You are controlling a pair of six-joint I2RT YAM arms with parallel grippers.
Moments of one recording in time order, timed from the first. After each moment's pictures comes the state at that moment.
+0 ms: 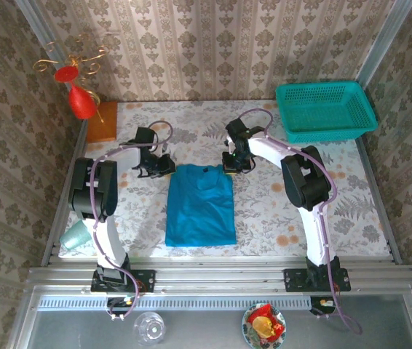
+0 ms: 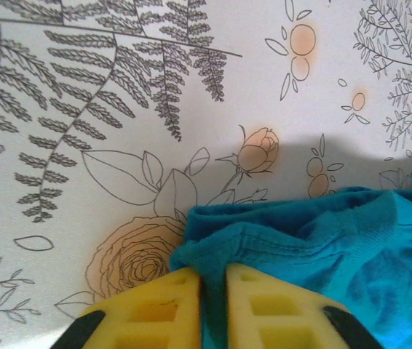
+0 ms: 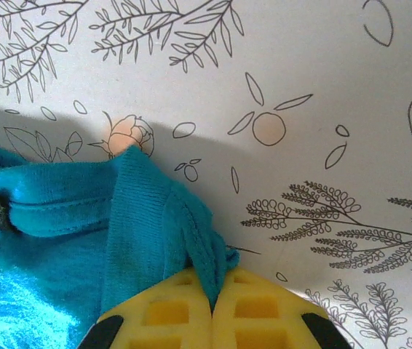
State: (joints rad) left arm -0.23 1.92 1.22 -0.49 0.44 -0.35; right arm 0.43 2.20 1.69 -0.80 -0.27 0.40
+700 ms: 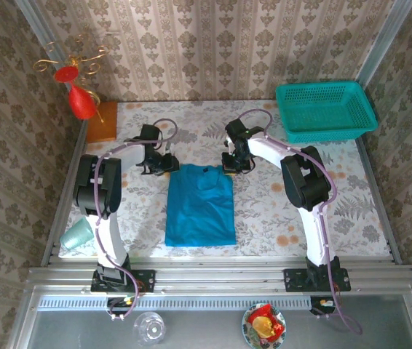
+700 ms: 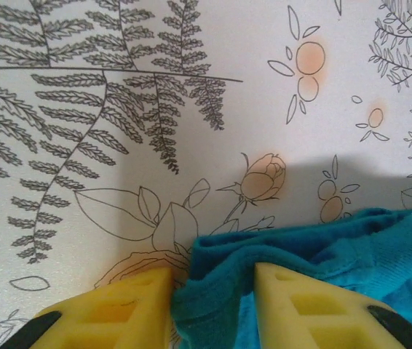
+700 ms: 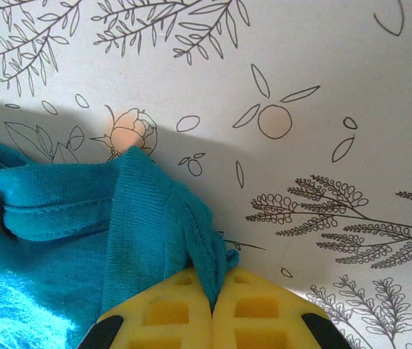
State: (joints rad) left arm -0.26 1.97 1.28 -0.53 0.38 -0.32; right arm 0.44 2.20 1.68 -0.80 -0.27 0.40
